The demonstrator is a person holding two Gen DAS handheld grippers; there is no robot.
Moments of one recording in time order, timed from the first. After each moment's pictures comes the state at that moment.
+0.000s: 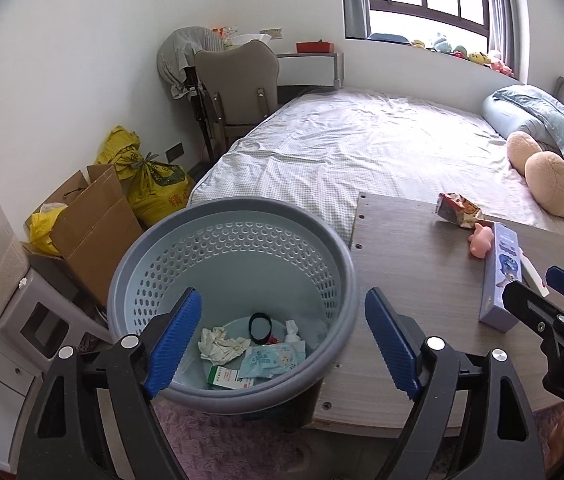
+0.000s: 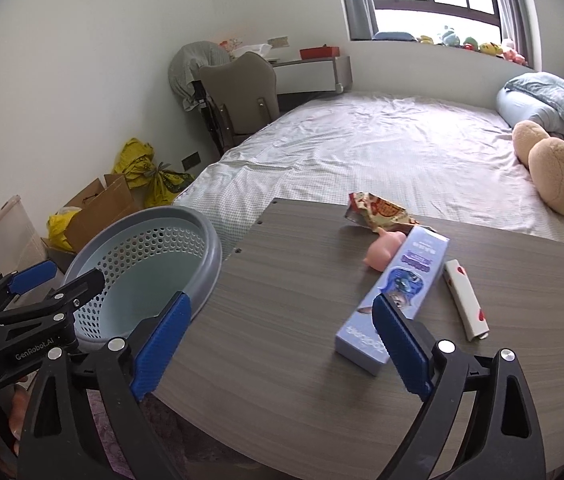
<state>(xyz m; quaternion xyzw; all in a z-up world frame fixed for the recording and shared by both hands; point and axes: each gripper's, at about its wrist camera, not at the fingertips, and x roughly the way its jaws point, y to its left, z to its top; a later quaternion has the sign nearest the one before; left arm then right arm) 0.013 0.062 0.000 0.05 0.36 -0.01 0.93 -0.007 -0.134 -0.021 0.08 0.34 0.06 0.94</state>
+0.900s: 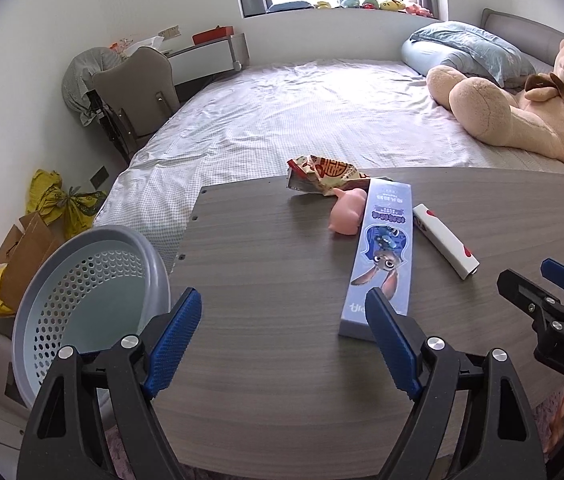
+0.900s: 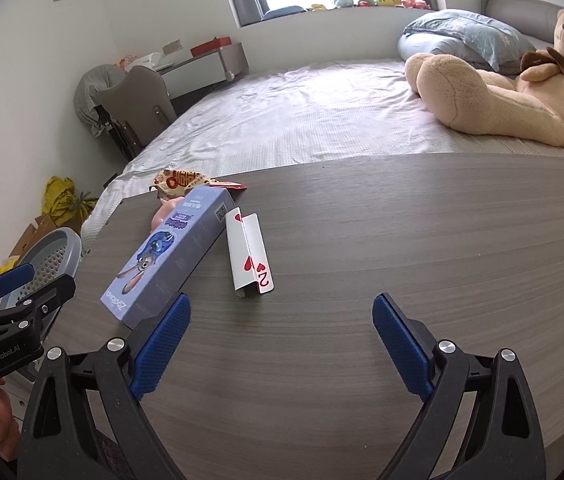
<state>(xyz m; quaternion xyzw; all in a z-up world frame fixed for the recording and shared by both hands) 0.032 -0.098 -0.037 0.14 0.39 -0.12 0.90 -0.029 -0.284 -0.077 0.16 0.37 -0.06 0.91</state>
